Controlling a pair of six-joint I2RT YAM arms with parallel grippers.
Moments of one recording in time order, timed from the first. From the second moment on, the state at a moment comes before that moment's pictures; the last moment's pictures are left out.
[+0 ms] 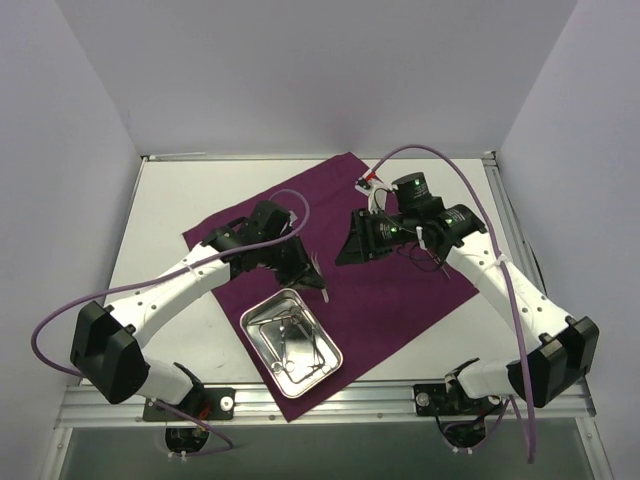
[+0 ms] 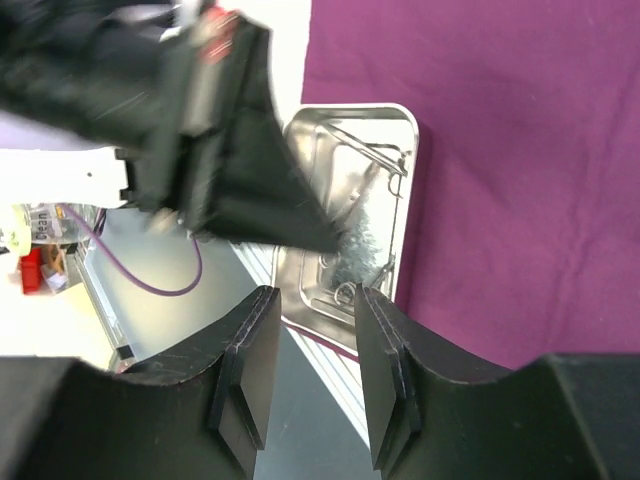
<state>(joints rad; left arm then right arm) -0.71 1.42 1.20 -0.69 0.40 -1.07 0.51 1.35 1.29 -0.73 -0.66 0.33</state>
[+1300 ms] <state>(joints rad) -0.68 1.39 1.22 -0.60 0.32 -1.44 0.61 1.42 1.30 -0.75 -0.52 0.32</state>
